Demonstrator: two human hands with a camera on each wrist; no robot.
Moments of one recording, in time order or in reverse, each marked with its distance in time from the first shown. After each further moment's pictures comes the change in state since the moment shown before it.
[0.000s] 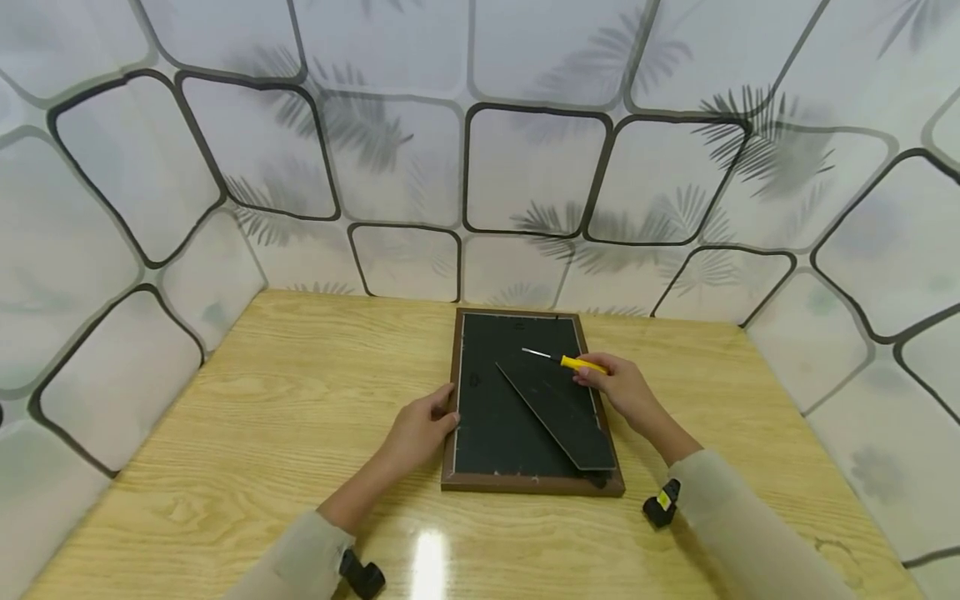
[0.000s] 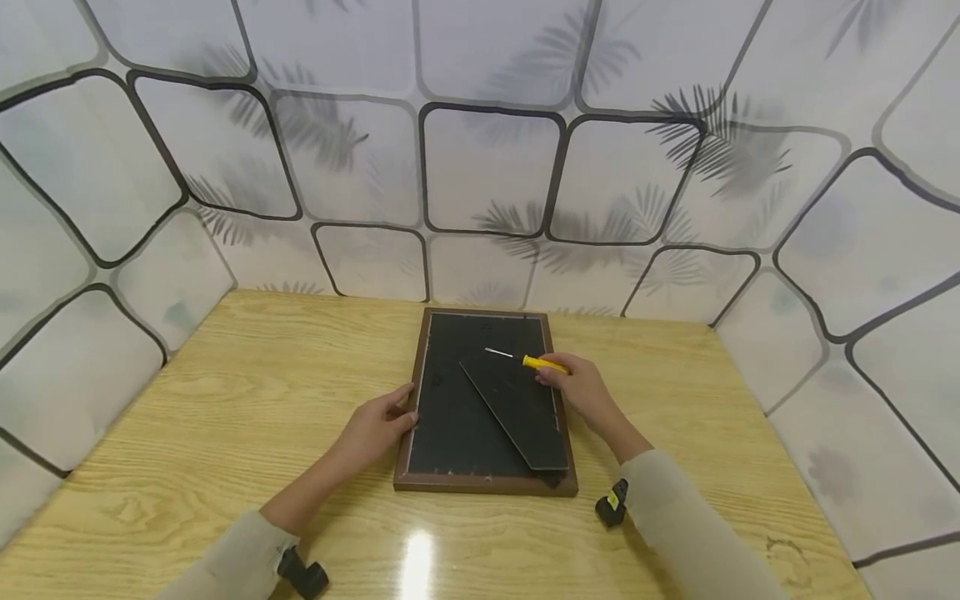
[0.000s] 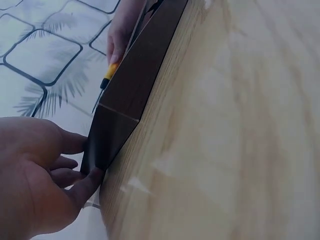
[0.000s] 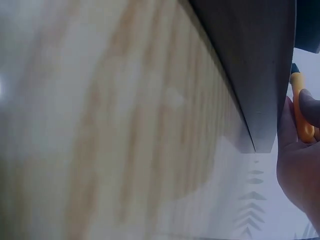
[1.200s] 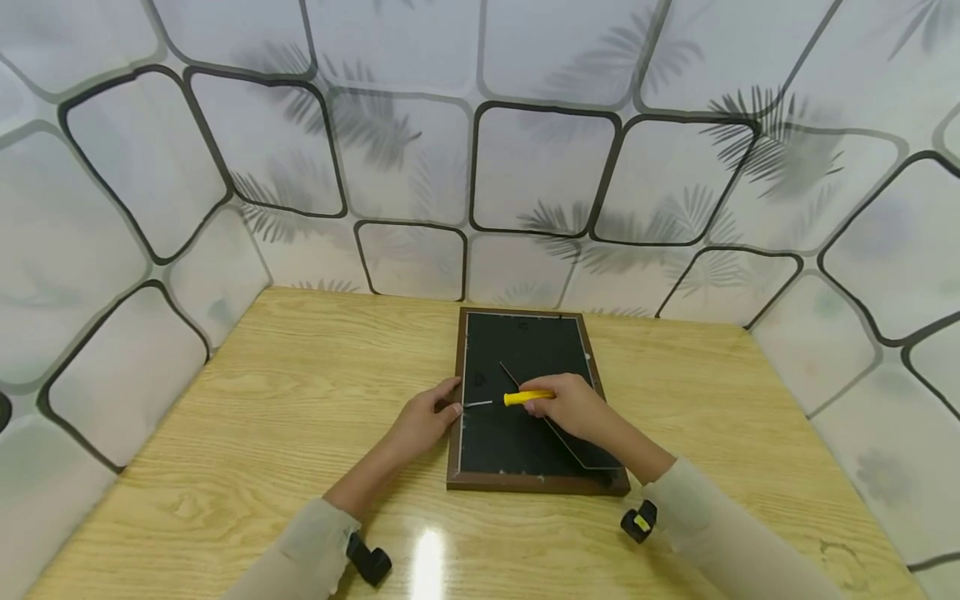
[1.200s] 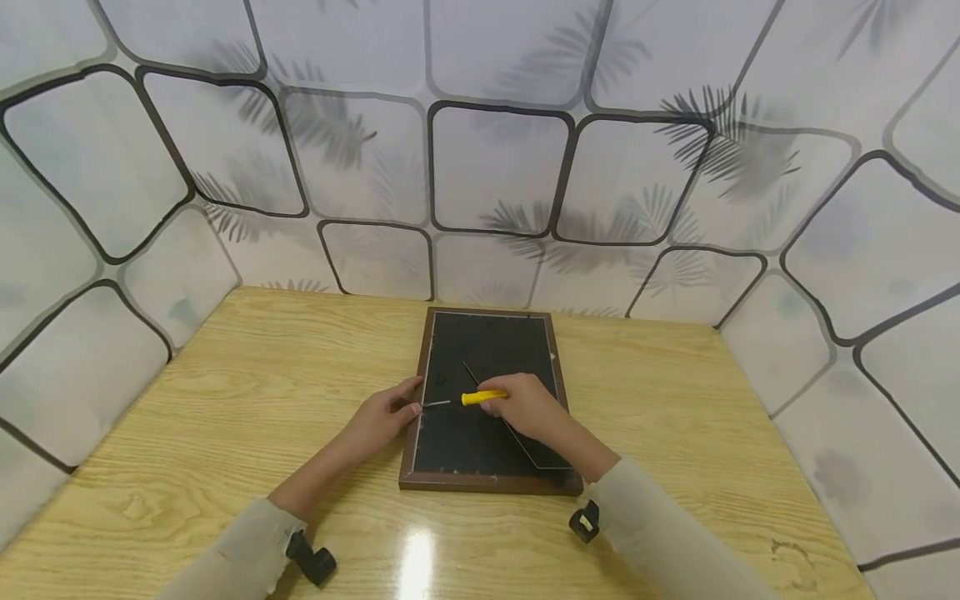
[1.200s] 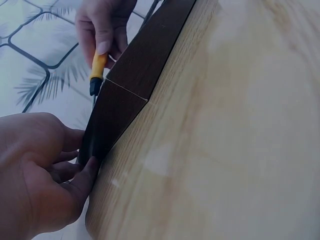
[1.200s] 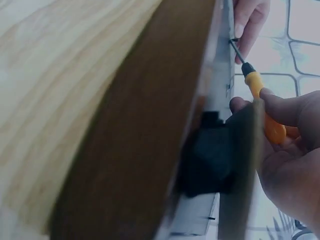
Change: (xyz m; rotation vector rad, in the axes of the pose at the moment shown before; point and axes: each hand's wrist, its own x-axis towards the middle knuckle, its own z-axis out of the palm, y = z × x) left_hand 0.013 -0.010 -0.003 0.002 -0.013 0.004; right_hand -0.032 -0.071 0.073 -0.460 -0.209 -0.189
